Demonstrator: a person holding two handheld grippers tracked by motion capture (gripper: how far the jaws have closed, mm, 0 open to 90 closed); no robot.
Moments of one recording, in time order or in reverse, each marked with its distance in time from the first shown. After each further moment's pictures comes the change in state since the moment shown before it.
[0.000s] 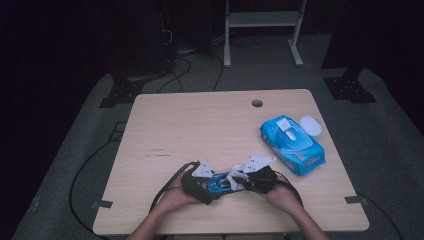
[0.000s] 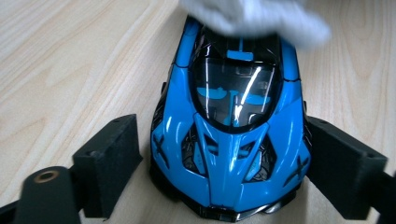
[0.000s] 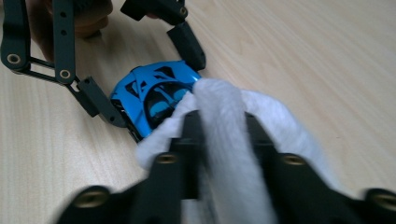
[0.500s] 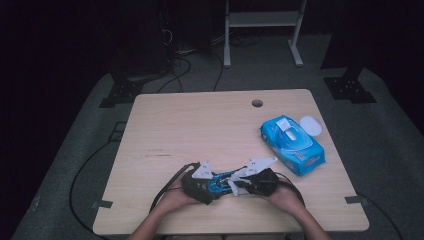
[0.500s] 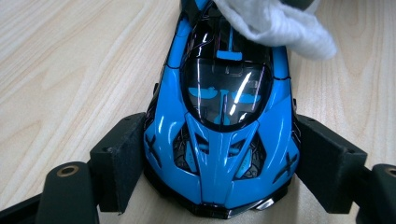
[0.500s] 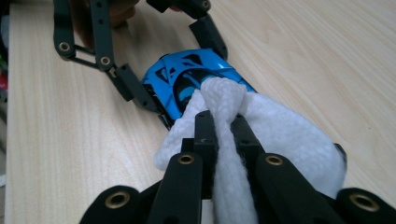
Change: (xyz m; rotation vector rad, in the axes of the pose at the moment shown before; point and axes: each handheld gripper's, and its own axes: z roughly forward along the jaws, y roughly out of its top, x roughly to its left) left arm -0.002 0.001 -0.001 0.005 0.004 0.006; right arm 0.002 -0.005 -0.005 0.028 0.089 -0.003
